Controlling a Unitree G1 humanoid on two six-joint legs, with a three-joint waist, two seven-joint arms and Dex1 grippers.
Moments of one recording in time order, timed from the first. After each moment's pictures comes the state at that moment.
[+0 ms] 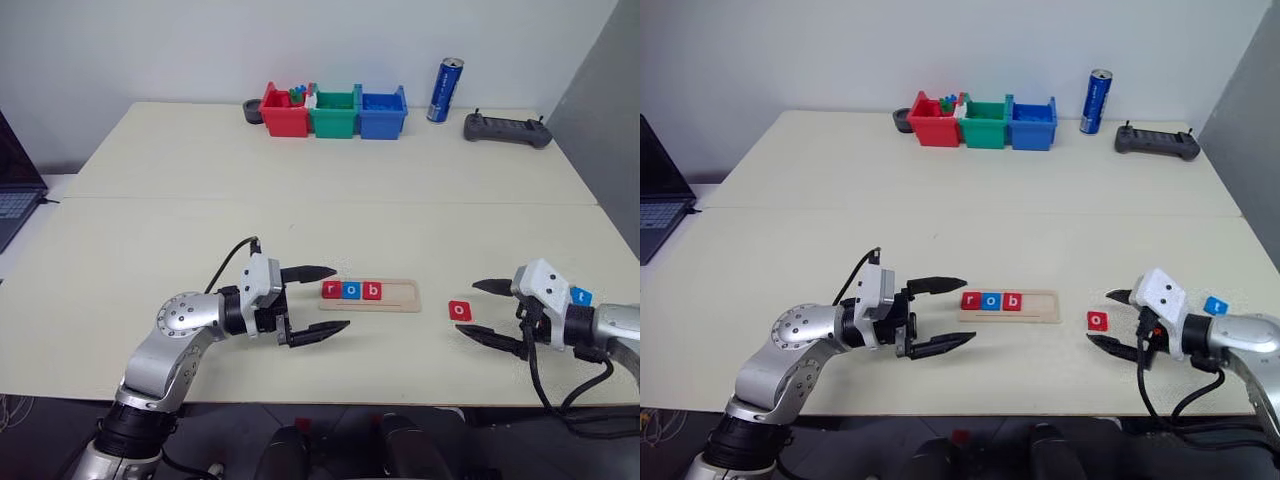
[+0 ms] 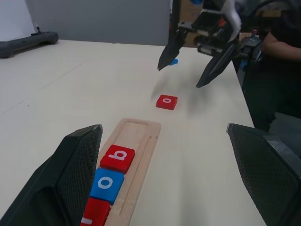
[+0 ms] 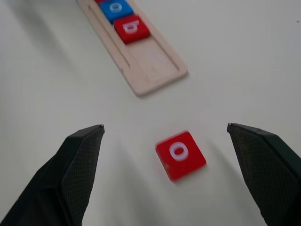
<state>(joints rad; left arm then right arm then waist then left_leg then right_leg) -0.20 0.57 -0.09 -0.26 -0.49 0.23 -1.11 -0.04 -0.91 -0.13 -0.25 0.34 0.39 1.08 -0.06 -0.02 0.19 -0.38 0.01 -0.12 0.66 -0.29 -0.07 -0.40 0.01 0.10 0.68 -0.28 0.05</state>
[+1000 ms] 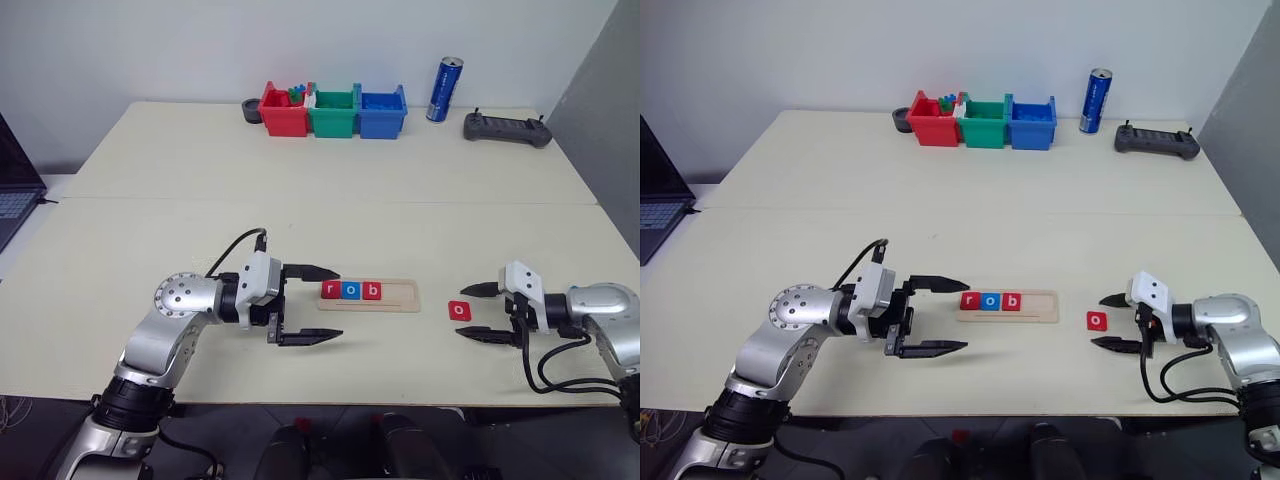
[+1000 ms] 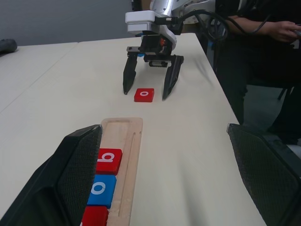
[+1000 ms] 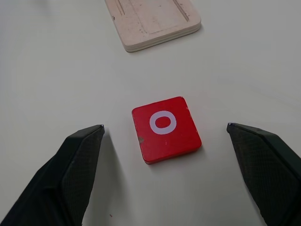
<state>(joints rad) -0.31 0.62 -0.11 -0.16 -0.46 0.14 -1.28 -0.29 -0.85 0.06 0.25 0.24 0.10 1.29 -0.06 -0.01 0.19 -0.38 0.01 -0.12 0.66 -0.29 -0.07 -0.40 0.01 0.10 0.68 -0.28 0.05</state>
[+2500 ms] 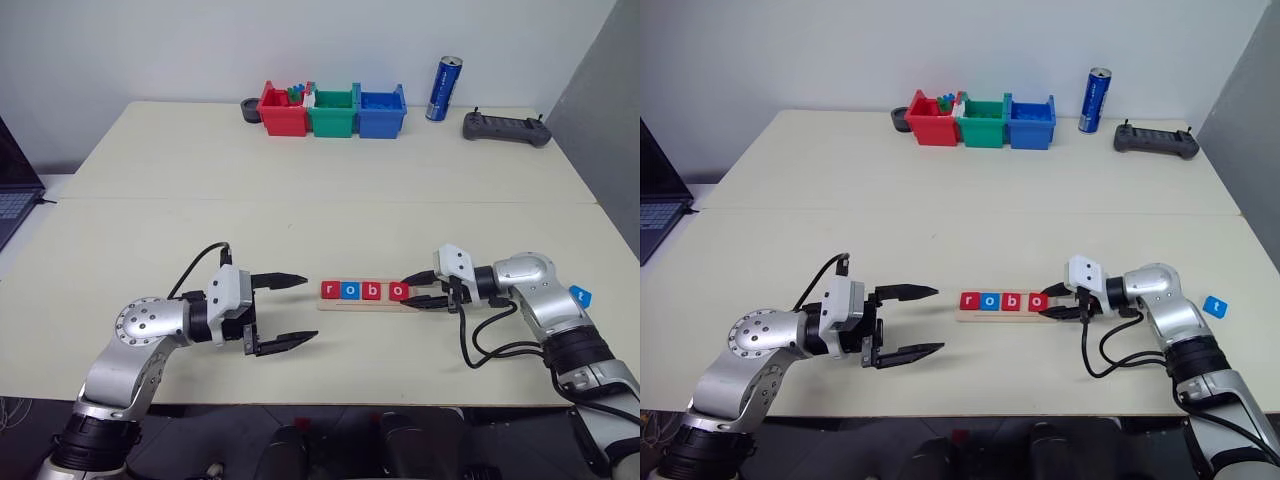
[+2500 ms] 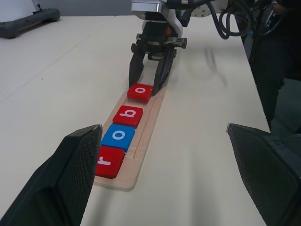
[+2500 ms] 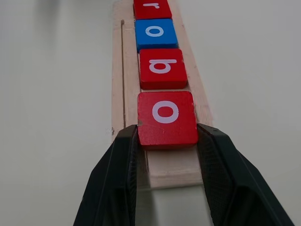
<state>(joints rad) -0.13 0.69 0.01 -0.25 -0.46 0.14 -1.17 -0.58 -0.61 0.24 0.40 0.12 -0.02 1.32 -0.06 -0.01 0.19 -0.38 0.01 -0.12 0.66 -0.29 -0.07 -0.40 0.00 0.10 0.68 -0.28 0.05</state>
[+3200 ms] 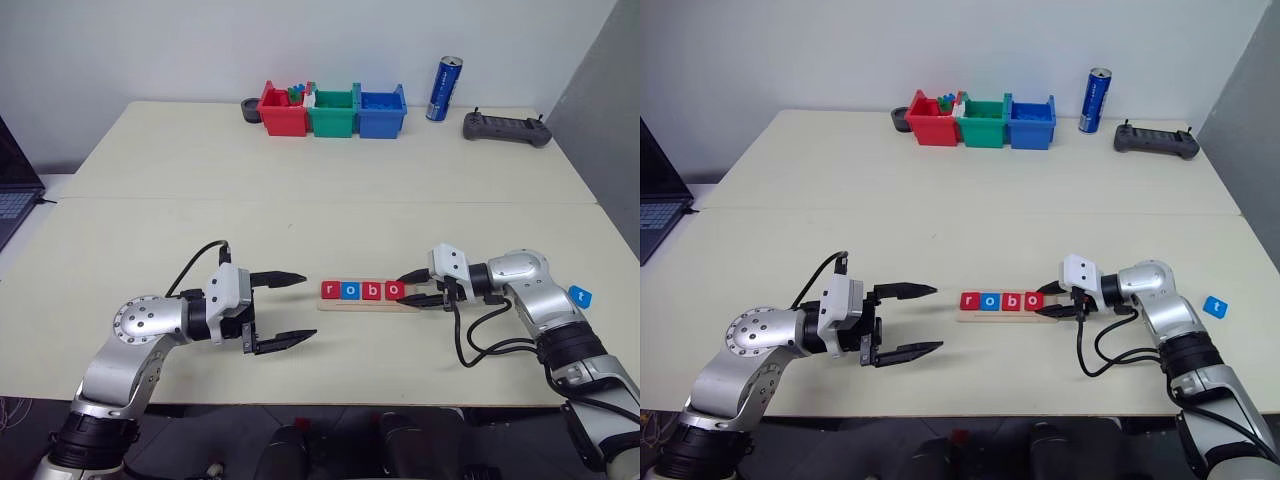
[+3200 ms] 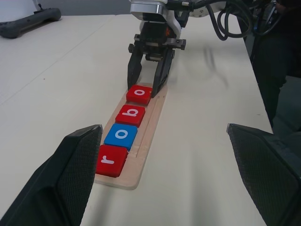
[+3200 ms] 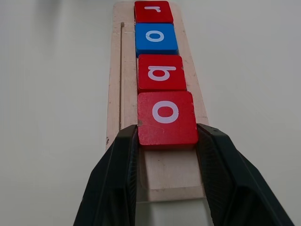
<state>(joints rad) -0.14 0.70 0.01 -0.24 -0.46 0.14 -1.17 -0.60 -0.59 0.24 0.43 0.10 -0.06 1.32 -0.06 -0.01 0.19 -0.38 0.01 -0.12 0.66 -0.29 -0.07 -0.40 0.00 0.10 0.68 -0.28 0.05</state>
